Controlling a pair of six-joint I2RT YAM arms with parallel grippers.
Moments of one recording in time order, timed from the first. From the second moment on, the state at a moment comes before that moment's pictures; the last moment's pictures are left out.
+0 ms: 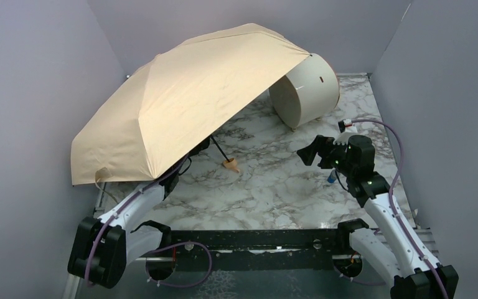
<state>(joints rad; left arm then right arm) -0.33 1.08 0.49 0.30 -0.07 -0.70 0.19 0.77 0.58 -0.24 -0.25 0.39</state>
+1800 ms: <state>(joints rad) -0.34 1.32 0.96 0.18 0.21 -0.43 0.19 0.78 0.64 -0.26 -0.34 0.46</state>
